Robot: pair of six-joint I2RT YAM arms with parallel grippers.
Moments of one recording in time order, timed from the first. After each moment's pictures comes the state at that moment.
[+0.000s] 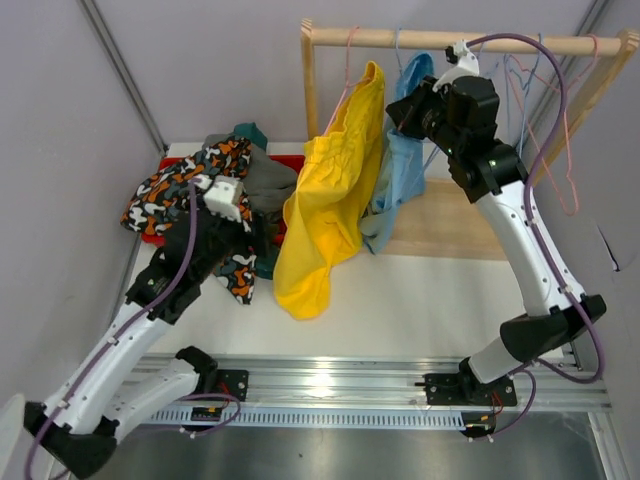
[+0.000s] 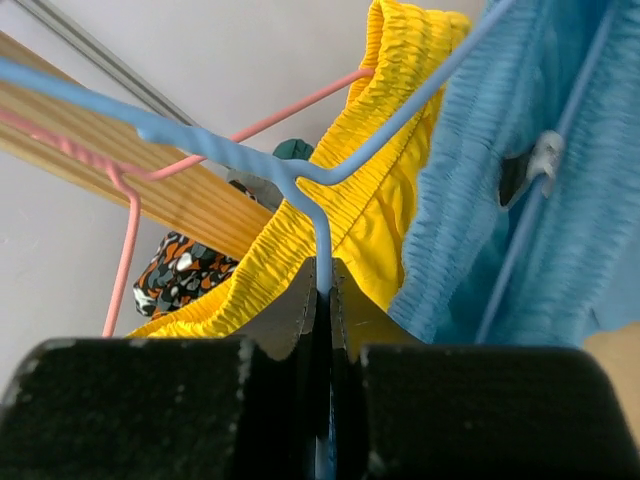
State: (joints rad) left arm -0.47 0.79 0.91 -0.40 -0.08 -0.16; right arm 0.41 1.56 1.91 -0.45 -0.02 0.50
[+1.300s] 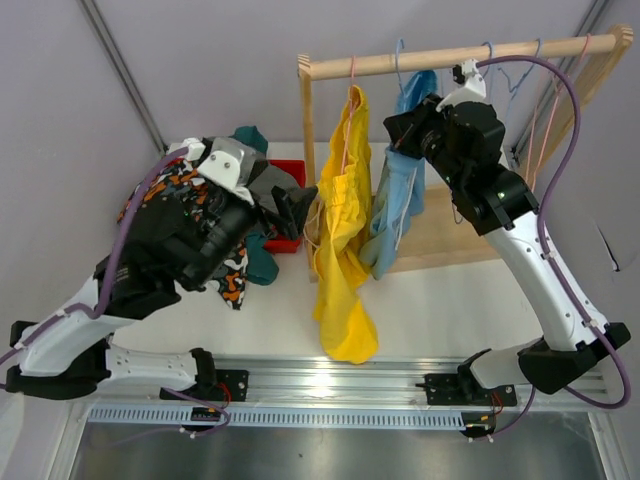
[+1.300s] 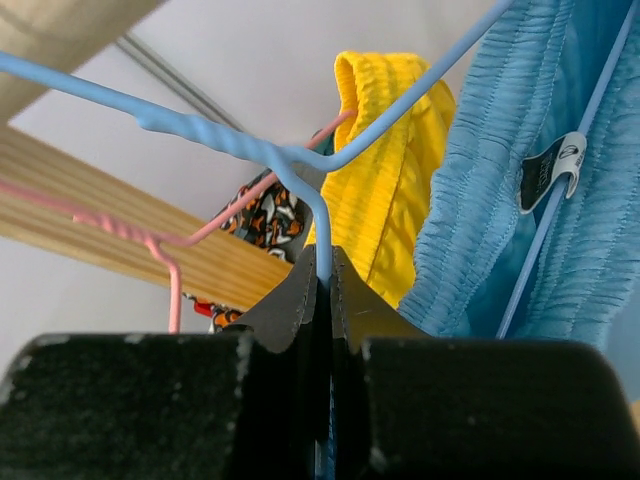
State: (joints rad) left arm -1.24 1.09 1.64 -0.44 -0.69 0.05; right arm 0.56 1.38 1.76 -0.44 0.16 0.59
